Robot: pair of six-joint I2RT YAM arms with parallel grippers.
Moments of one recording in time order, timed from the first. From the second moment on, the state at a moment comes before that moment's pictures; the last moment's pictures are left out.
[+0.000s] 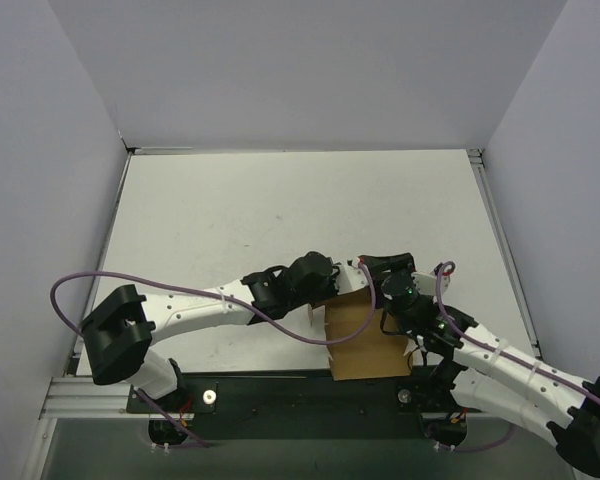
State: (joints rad) left arm -1.12 1.52 1.01 -0.08 -0.23 0.36; right arm 0.83 0.84 0.46 -0.22 0.63 1.71
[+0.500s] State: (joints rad) left arm -0.88 1.40 1.14 -0.43 0.15 0.45; right arm 0.83 0.35 0.50 -0.40 0.55 0.95
